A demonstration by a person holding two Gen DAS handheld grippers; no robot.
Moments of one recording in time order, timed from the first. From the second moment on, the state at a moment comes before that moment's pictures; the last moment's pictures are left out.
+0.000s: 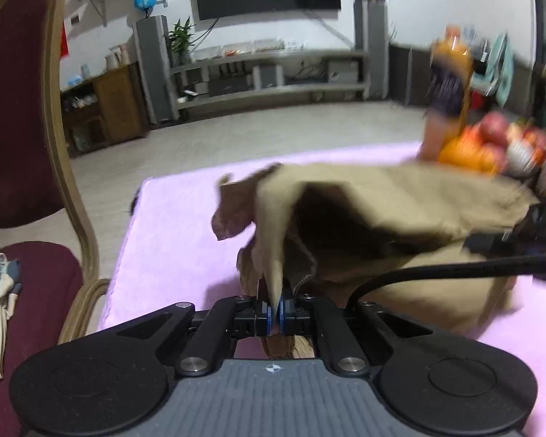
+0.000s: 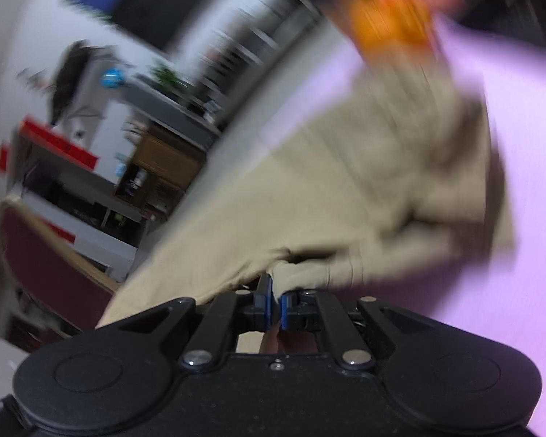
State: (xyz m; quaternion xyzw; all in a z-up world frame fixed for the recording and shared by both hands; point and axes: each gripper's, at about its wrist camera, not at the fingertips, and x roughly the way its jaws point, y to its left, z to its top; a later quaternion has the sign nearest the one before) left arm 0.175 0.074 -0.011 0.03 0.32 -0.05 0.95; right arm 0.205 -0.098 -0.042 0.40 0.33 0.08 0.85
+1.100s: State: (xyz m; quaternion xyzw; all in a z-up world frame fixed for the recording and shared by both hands) left arm 0.082 0.153 0.141 -0.28 0.15 -0.11 0.94; right arm 0.199 -0.085 0.292 0.13 0.07 0.21 0.97
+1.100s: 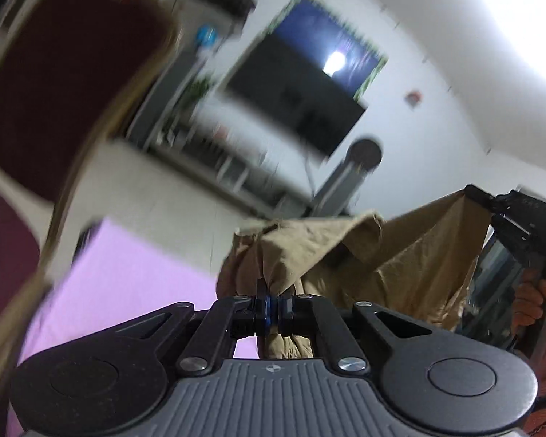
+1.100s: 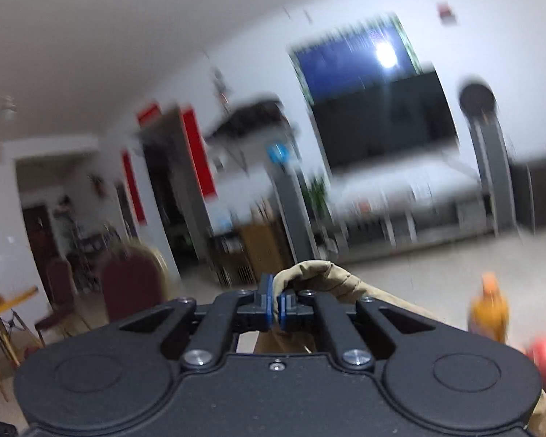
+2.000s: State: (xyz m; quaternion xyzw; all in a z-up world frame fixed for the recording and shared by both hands) left arm 0.110 0.115 -0.093 -0.12 0.44 -0.02 0.89; right arm 0.166 -0.156 -0.099 0.33 0.48 0.11 0.81
